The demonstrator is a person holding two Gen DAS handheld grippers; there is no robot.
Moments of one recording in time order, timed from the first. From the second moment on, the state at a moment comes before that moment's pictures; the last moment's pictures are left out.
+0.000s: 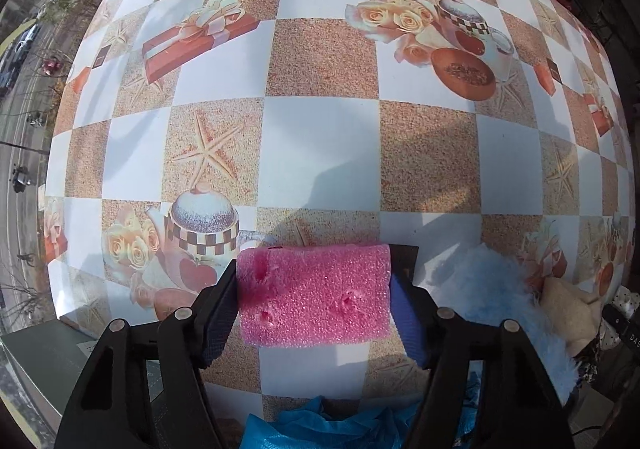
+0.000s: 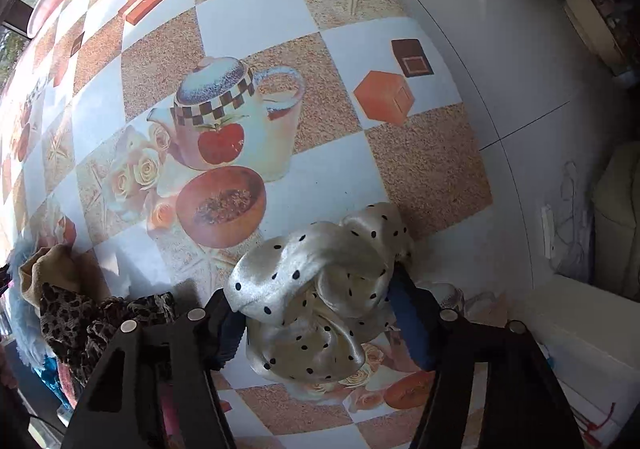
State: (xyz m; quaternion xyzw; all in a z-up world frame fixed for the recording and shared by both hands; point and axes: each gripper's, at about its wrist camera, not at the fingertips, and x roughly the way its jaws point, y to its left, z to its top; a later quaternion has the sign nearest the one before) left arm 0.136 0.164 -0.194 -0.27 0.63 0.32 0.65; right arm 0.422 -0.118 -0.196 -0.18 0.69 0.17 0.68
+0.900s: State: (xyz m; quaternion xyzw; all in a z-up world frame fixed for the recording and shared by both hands) left arm 0.186 -0.048 -0.013 -0.12 0.56 0.18 0.80; right arm 0.353 -0.189 -0.055 -0.09 0.65 0.27 0.71
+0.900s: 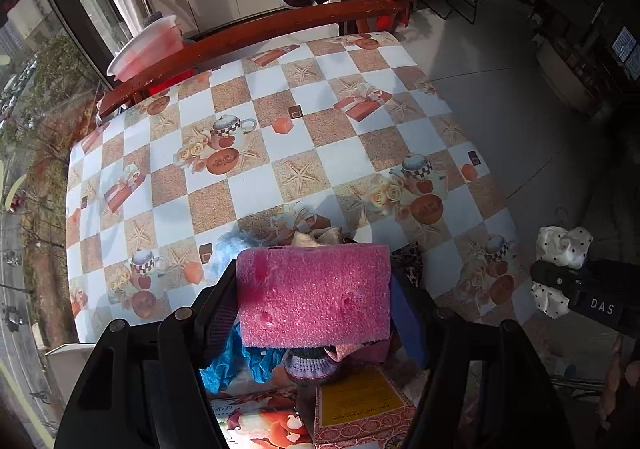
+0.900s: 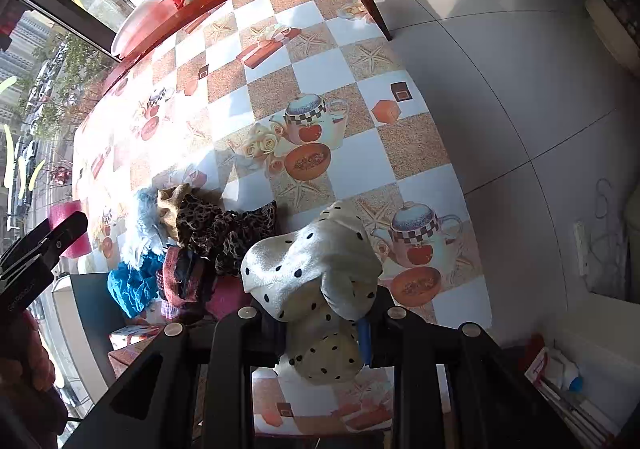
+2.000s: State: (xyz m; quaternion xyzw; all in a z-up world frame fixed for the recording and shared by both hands) left arm 0.064 -0.237 0.001 -0.01 0.61 -0.01 0.79; right arm 0.225 -0.260 -0.058 -0.18 0.66 0.38 0.63
